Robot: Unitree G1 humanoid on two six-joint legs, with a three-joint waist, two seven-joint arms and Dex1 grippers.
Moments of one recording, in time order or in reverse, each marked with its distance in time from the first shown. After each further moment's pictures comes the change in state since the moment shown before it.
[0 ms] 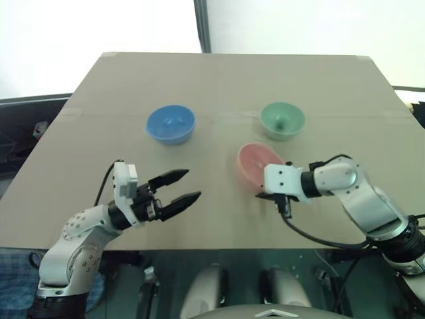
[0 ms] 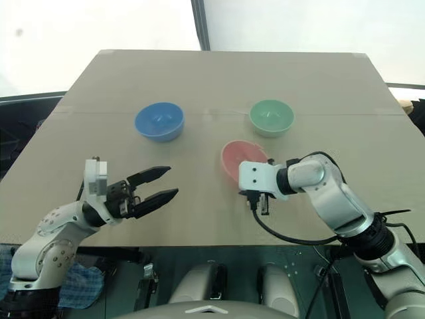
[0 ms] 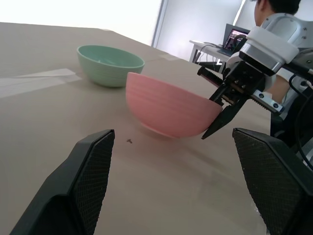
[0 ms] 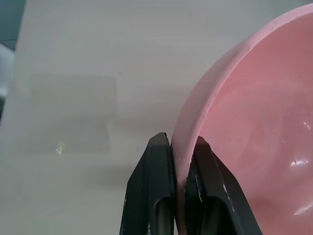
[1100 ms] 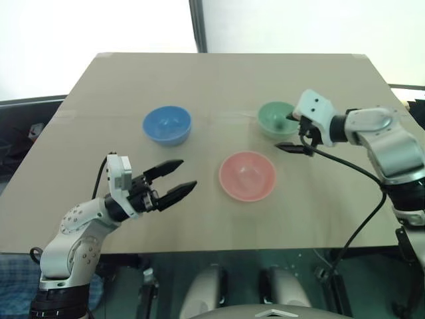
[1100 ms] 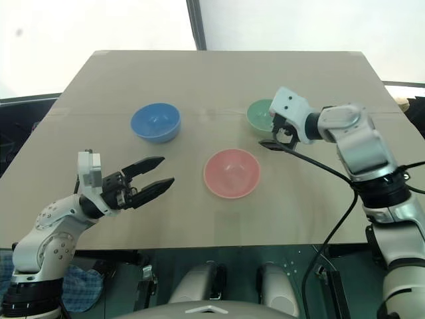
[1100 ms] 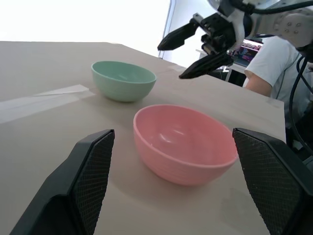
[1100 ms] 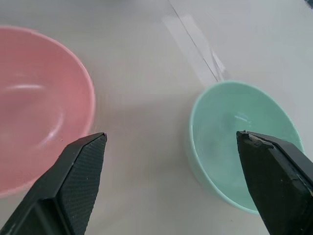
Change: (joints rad) left arm -0.064 -0.034 0.019 0.037 -0.008 -0.007 0.016; right arm -0.297 -0.012 -0.167 0.503 0.098 -0.049 -0.144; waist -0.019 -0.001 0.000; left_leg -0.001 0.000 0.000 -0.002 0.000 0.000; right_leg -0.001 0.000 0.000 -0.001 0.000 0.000
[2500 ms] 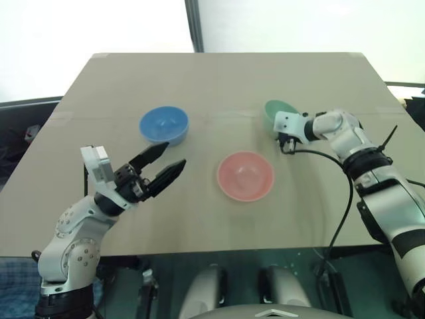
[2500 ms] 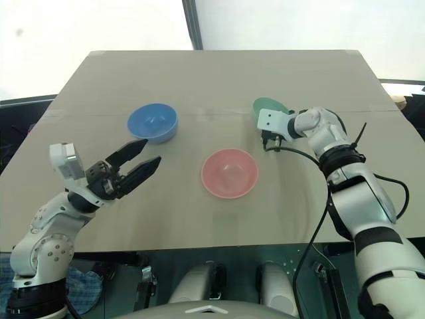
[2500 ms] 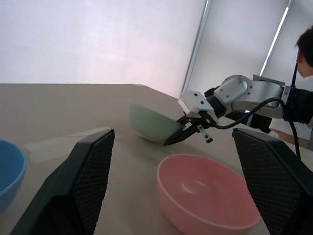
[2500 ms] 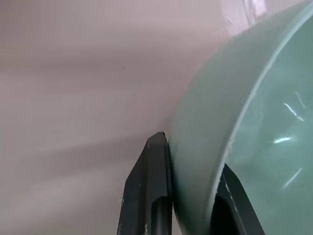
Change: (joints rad) left arm -0.005 -0.077 0.084 -0.067 -0.090 -0.008 0.135; right arm -0.172 0.158 0.111 0.654 -0.338 -0.621 0.039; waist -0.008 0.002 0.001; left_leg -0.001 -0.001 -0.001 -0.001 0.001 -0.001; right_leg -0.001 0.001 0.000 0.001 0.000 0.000
